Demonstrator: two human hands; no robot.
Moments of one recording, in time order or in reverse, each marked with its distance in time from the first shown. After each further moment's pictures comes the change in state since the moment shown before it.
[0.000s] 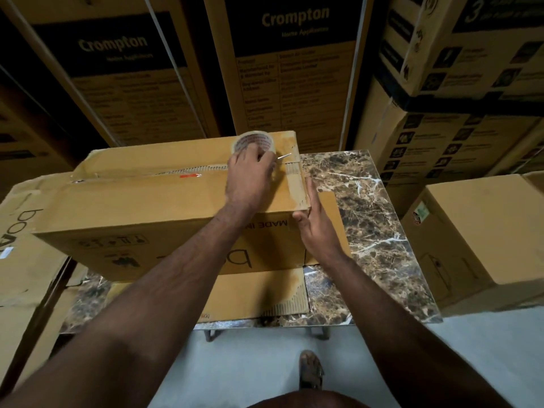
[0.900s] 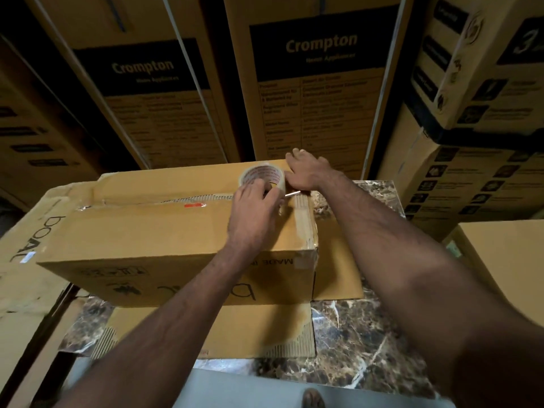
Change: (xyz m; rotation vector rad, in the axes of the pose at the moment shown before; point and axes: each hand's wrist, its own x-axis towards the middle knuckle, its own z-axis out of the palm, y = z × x) left_hand 0.004 0.000 0.002 0.000 0.080 0.027; right_hand 0.232 -0.026 -0.030 -0.781 -0.487 0.037
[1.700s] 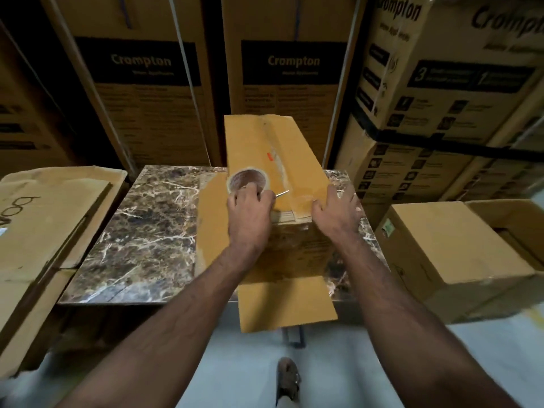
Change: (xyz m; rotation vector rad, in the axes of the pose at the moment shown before) left_hand -0.118 0.031 -0.063 -0.099 0.021 -0.101; right_hand -0.235 -0.043 0.067 0.060 0.414 0.615
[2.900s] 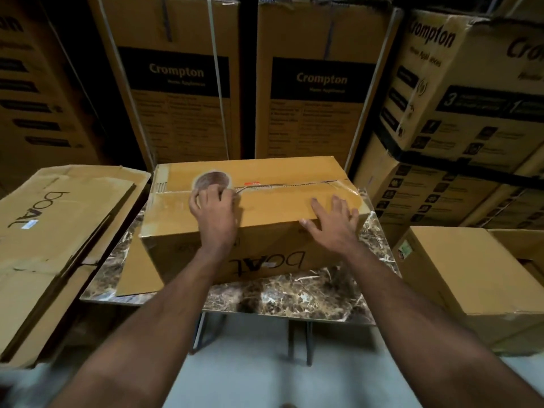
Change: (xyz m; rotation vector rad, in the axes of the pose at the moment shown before) left_hand -0.012 -0.120 -0.015 0.055 0.208 -0.226; right_hand -0.020 -0.038 0.007 -0.154 -0.140 -0.357
